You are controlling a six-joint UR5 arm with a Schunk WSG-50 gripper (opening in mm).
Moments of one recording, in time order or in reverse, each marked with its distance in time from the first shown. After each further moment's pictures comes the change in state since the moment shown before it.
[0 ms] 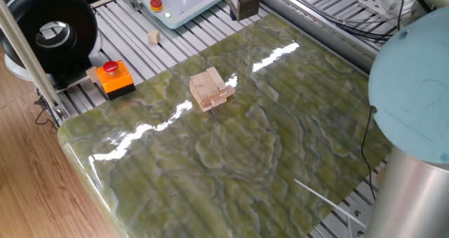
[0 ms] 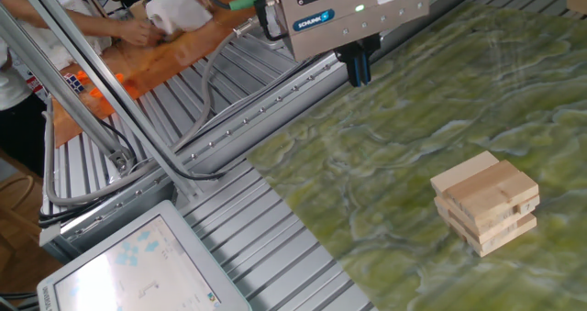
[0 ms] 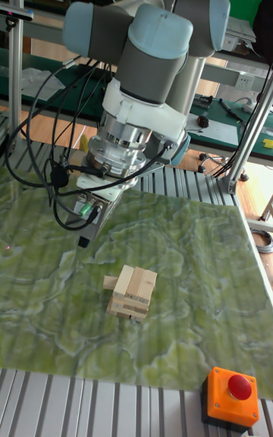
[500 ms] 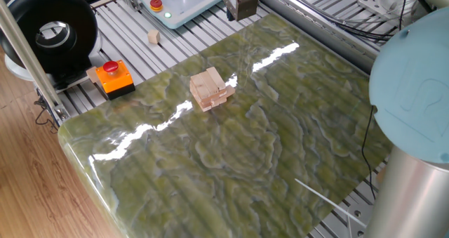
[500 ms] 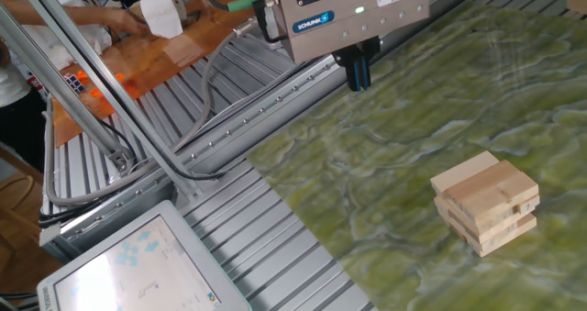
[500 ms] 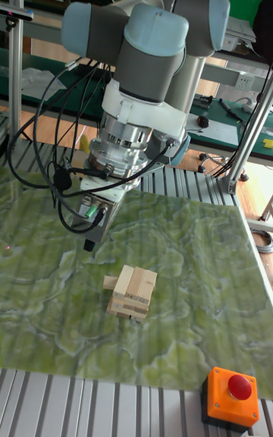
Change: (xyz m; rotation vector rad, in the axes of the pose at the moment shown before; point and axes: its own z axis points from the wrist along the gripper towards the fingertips) arm -0.012 -0.001 0.002 -0.002 -0.048 -0.030
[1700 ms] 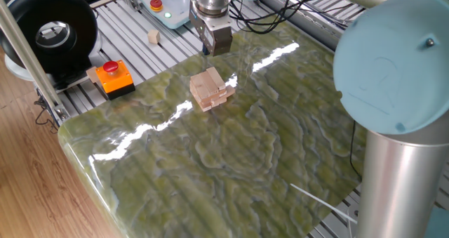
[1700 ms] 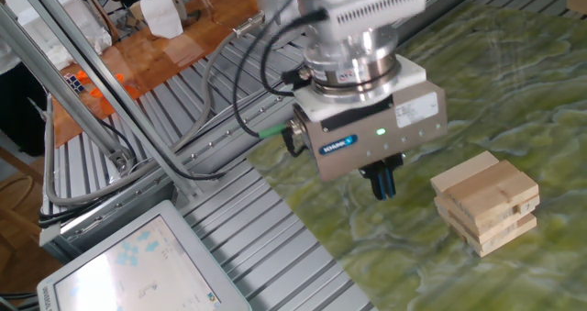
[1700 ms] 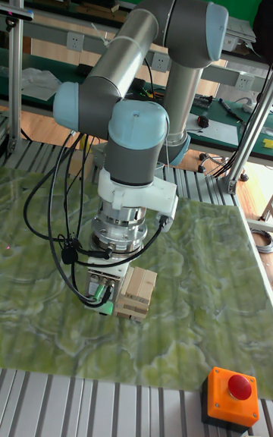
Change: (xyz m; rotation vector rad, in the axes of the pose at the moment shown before) arm -0.063 -0.008 0.113 -0.007 -0.138 -0.006
